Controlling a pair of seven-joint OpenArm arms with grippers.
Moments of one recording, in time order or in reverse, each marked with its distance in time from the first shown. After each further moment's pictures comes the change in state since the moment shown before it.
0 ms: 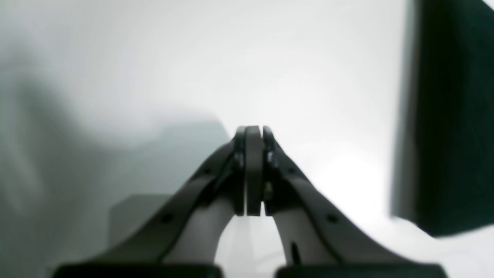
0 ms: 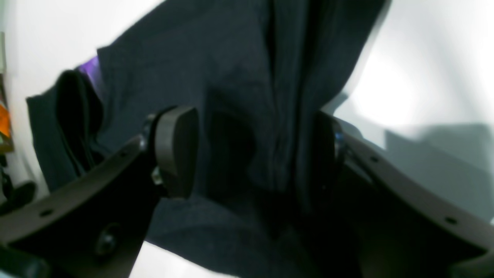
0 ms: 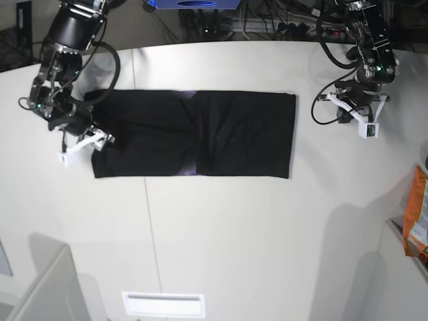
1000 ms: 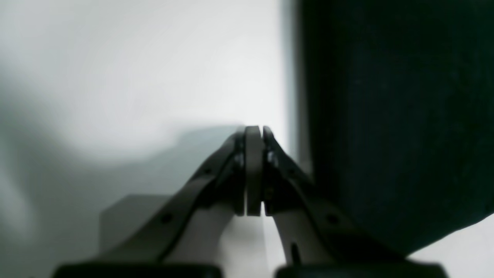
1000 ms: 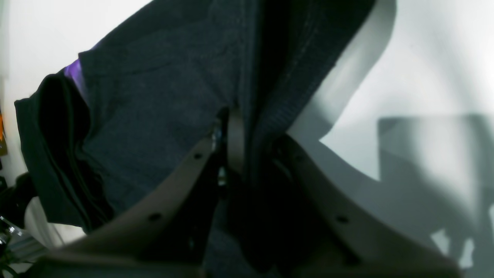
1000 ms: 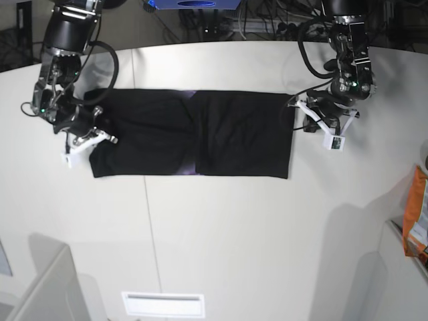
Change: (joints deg) left arm -4.8 -0.5 14.2 -5.5 0.0 0.2 -1.9; right arm 0.4 3.4 -6.6 -4.2 1.4 -4.2 3.6
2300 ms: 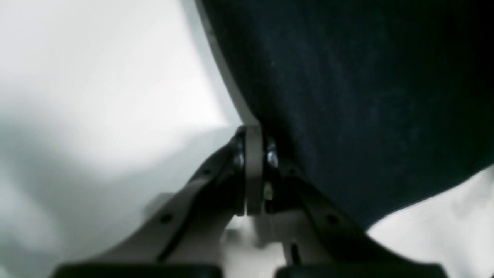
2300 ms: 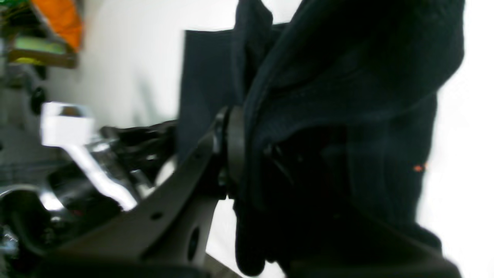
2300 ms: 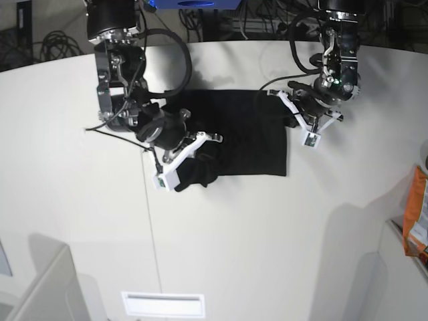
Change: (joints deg) left arm 1.0 -1.4 8.6 3.9 4.7 0.3 1.3; right arm -1.3 -10.4 -31.9 31.3 -4.3 -20.7 -4.4
